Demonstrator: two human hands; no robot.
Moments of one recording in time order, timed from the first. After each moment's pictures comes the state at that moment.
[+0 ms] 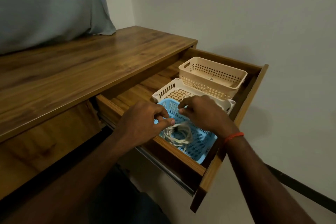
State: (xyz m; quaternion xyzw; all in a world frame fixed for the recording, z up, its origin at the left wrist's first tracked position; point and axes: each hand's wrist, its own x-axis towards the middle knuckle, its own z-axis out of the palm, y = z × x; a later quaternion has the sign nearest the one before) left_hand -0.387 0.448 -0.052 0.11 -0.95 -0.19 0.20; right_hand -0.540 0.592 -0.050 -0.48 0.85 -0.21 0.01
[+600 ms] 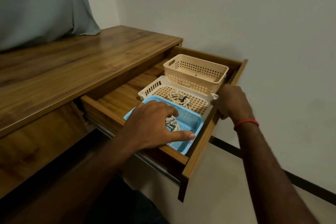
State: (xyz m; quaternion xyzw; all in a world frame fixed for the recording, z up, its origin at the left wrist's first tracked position) left_hand -0.408 0.495 -0.050 0.05 -0.99 -0.08 0.13; right_hand -0.590 0.665 -0.048 -0.19 0.95 -0.25 -0.02
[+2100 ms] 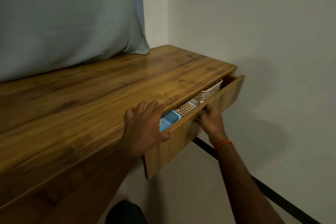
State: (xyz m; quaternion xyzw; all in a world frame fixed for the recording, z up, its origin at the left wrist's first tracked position) left_hand -0.405 0.298 -0.031 0.28 -0.94 0.03 0.16; right_hand -0.608 0.398 -0.094 -0.22 0.75 -0.61 0.15
